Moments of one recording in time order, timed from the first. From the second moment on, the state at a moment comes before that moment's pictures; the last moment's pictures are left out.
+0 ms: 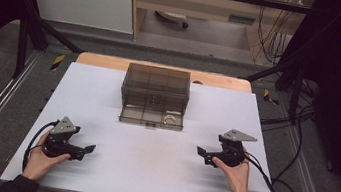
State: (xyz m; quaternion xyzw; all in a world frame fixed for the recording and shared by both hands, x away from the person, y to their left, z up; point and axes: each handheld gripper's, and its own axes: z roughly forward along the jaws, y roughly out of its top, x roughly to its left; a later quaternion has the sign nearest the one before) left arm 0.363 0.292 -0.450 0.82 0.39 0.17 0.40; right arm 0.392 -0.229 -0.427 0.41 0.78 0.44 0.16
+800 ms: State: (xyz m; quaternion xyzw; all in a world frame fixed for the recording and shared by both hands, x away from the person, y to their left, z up) left arm 0.362 0.292 -0.450 0.82 0.38 0.16 0.40; right arm 0.362 -0.277 -0.453 0.41 0.79 0.44 0.13
